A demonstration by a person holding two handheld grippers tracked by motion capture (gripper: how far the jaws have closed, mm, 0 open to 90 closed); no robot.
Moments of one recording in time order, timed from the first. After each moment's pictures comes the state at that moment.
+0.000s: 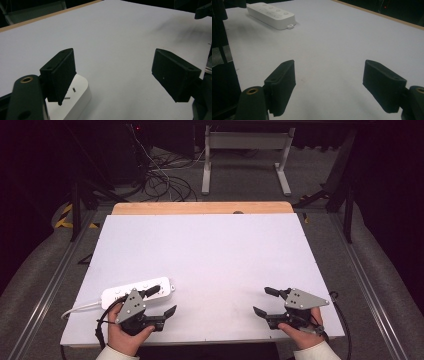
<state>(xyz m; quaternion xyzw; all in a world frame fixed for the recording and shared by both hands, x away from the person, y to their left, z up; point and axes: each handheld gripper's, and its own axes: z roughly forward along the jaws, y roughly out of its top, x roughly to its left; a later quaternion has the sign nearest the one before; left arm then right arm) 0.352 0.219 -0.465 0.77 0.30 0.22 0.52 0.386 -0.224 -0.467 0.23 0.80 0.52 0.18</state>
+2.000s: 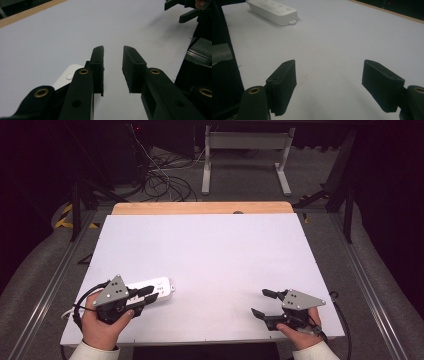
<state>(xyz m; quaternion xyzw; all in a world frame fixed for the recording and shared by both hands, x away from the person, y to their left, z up) 0.353 0.250 -0.400 0.82 0.30 0.17 0.46 0.385 -0.220 -0.471 0.23 0.81 0.51 0.17</state>
